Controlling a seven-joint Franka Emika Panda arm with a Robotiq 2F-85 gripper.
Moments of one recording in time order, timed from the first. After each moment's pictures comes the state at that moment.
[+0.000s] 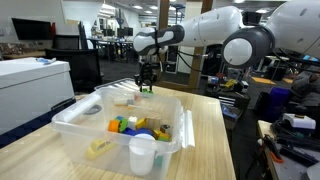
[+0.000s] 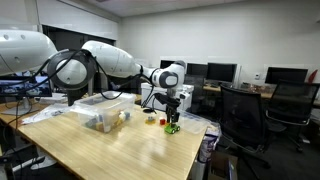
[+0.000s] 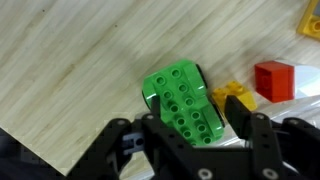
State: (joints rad) arm -0.27 1.34 -0.12 -0.53 0.13 1.82 0.30
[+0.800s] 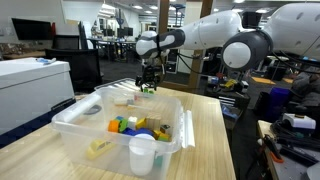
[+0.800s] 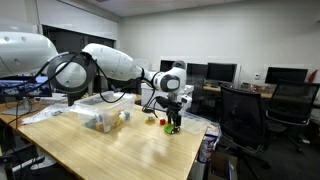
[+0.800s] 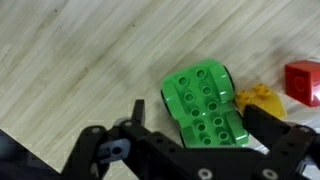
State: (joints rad) arm -0.29 1.36 -0.13 -0.53 0.12 1.82 0.30
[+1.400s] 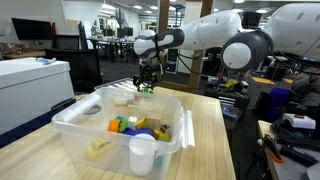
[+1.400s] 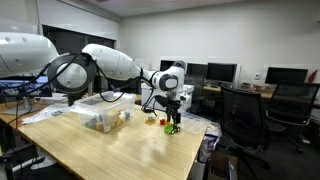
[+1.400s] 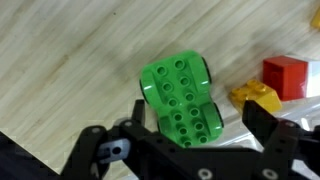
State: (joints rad) arm -0.27 1.37 -0.12 -0.51 0.12 1.86 0.27
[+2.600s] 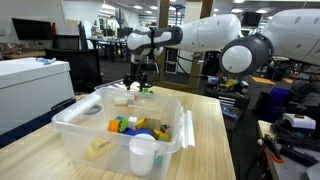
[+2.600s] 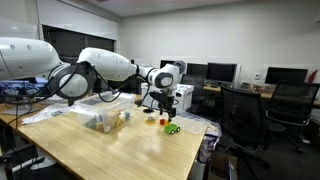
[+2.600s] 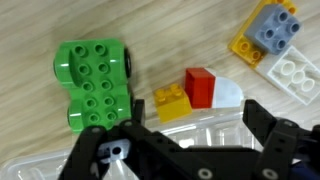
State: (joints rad) arm -0.25 1.42 0.00 -0.39 0.12 1.83 0.03
